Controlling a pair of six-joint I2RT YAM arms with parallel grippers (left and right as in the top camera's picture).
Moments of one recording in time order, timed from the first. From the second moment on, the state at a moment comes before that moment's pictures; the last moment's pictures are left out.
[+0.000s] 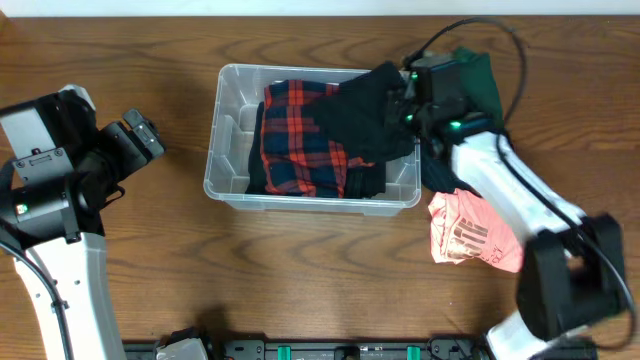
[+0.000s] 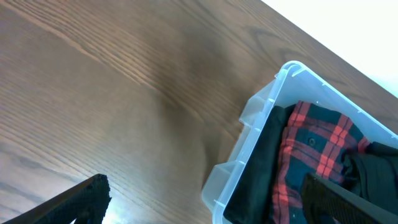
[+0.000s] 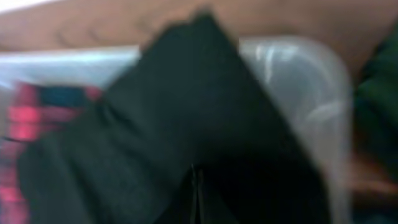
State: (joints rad) left arm 0.31 1.20 1.35 -1.01 0.15 -0.31; right arm 0.34 1.79 1.23 -0.25 -0.11 0.43
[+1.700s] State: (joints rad) left arm 0.31 1.20 1.35 -1.01 0.15 -0.31; right arm -0.38 1.99 1.25 -0.08 -0.66 0.20
